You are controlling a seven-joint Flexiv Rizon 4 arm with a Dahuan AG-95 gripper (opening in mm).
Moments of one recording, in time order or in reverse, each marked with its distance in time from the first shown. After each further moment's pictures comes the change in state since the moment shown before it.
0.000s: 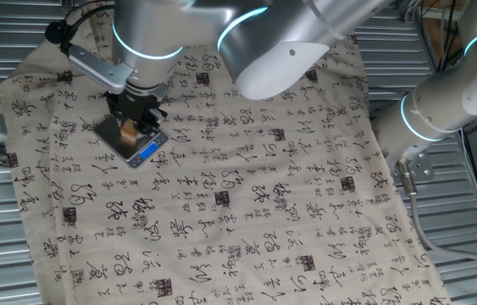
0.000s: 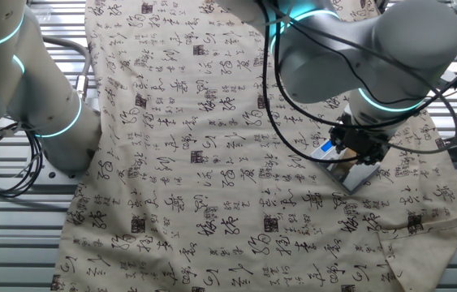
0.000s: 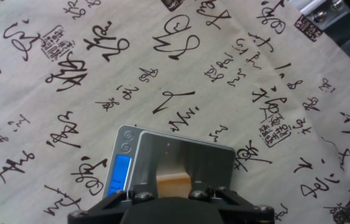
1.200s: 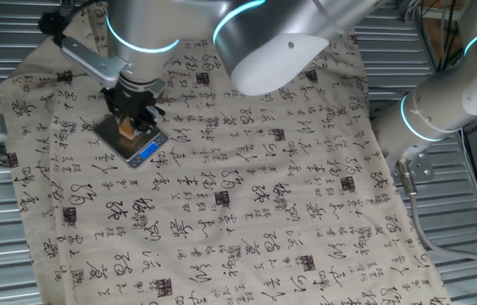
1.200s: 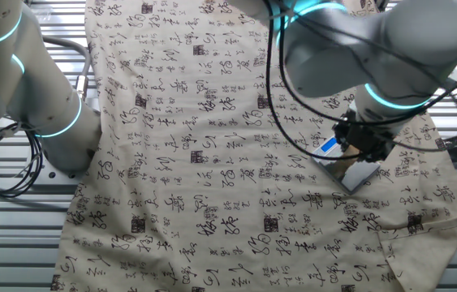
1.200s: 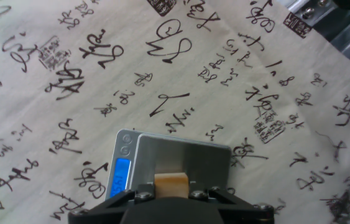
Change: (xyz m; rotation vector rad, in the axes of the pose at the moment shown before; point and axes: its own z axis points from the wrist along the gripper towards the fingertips) arm -0.004 -0.003 -0.018 -0.012 0.002 0.038
